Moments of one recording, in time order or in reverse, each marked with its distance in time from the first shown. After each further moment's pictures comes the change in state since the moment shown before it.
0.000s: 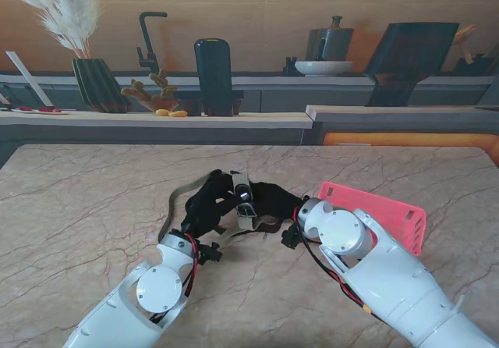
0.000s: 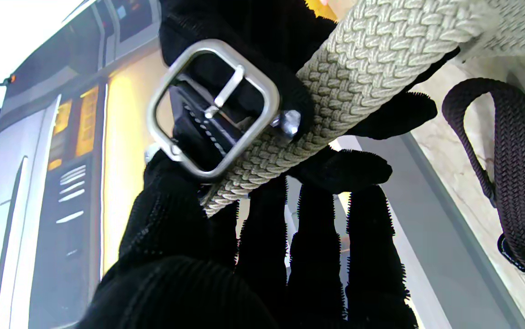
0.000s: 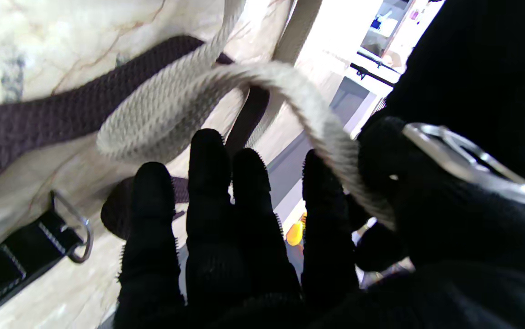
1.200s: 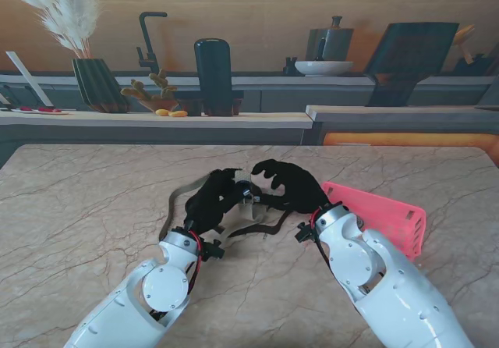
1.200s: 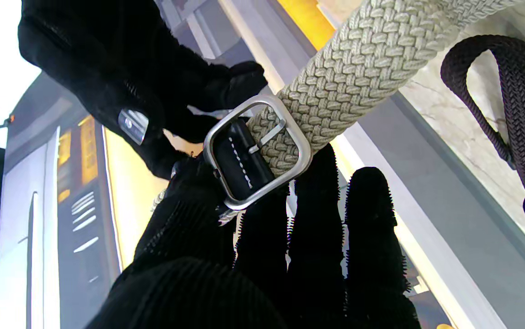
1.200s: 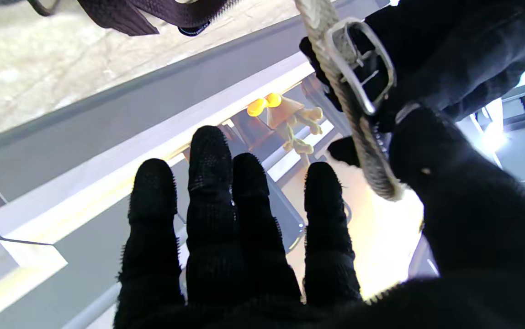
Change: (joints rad) left arm -0.026 -0.008 0.019 0.020 0.165 0.027 0.080; right arm -0.193 -0.001 0.156 -0.147 -0.447 -0.193 -0.435; left_hand 0.051 0.045 0.100 0.023 -0.166 -0.003 -0.190 -0.257 0.101 0.001 0.191 0.189 0.197 0.020 0.302 0.120 0.104 0.003 0.149 0.047; right_hand -0.083 -0.052 -0.056 0.016 -0.121 -0.003 -0.013 0.025 -0.052 0.015 0.024 -0.001 0.001 -0.006 0.094 0.047 0.011 -0.005 0.105 -0.039
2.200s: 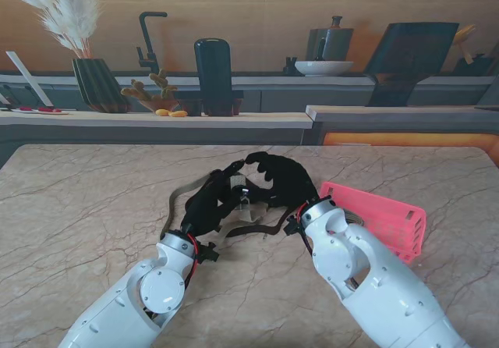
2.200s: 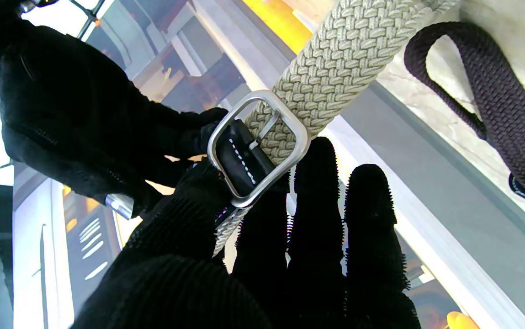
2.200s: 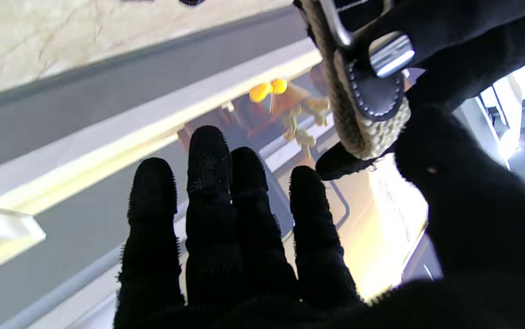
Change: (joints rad) left arm -0.022 0.018 0.012 0.060 0.108 -0.029 0.037; right arm 0.043 -0.016 -0.077 -0.021 -0.073 0.130 -0.083; left_hand -0.088 -0.054 0.226 0.023 -0.144 -0.088 -0.511 -0.298 0.031 -0.003 -0.036 -0.041 0.025 0.000 0.000 -0.013 0.025 -0.002 0.013 0.001; right_hand -0.011 0.000 -0.025 0.001 0.030 0.130 -0.115 -0.031 0.038 0.014 0.053 0.025 -0.011 0.006 0.061 0.008 0.001 0.001 0.017 0.000
